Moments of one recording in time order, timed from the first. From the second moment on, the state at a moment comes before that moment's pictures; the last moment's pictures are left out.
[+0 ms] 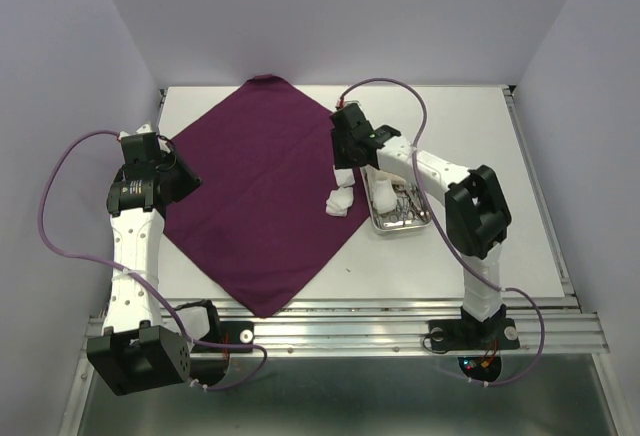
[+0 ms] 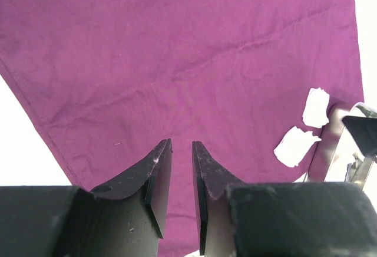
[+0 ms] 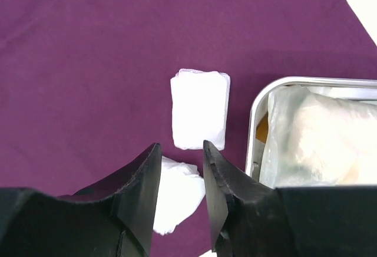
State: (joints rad) left arm 0.17 1.07 1.10 -0.80 0.11 -0.49; right arm 0.64 1.99 1.66 -0.53 0.25 0.40
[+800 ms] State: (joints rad) left arm 0.17 1.09 1.10 -0.80 0.11 -0.49; right arm 0.71 2.27 1.82 -0.60 0.41 0.30
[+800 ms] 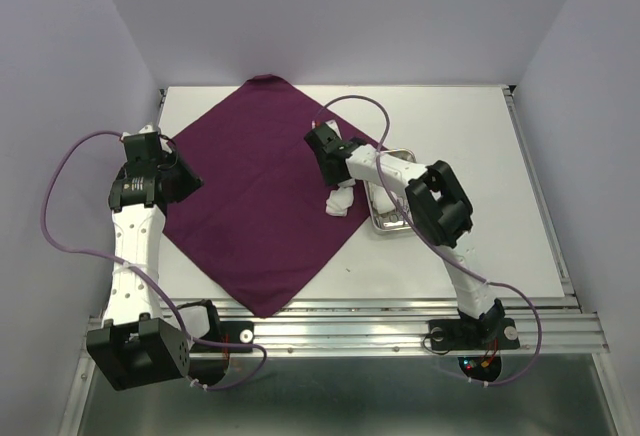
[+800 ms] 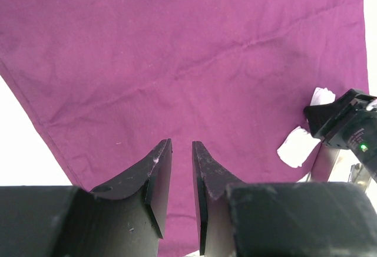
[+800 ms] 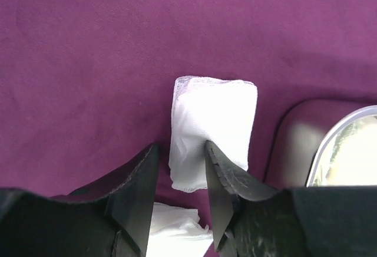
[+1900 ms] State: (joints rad) left arm 0.17 1.10 1.08 -0.78 0.11 -0.49; right arm 0.72 2.16 1.81 -0.56 0.50 0.35
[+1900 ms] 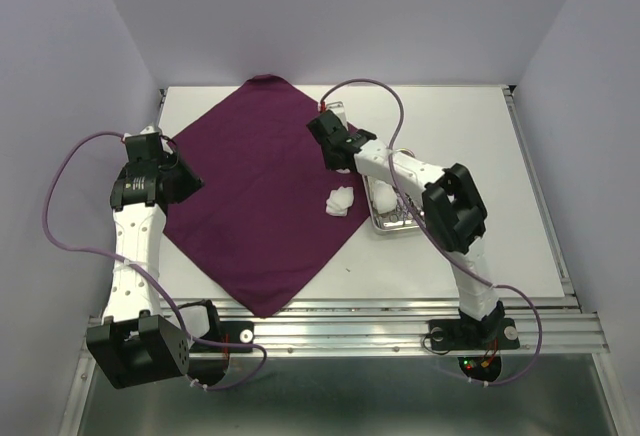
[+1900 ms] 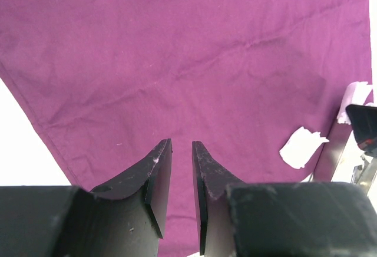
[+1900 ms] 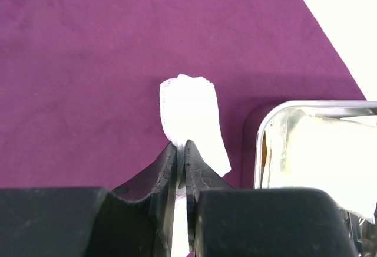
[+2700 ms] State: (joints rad) left arm 0.17 1.09 1.05 -0.77 0.13 -0.49; right arm 0.82 1.94 1.62 -0.65 0.53 0.56
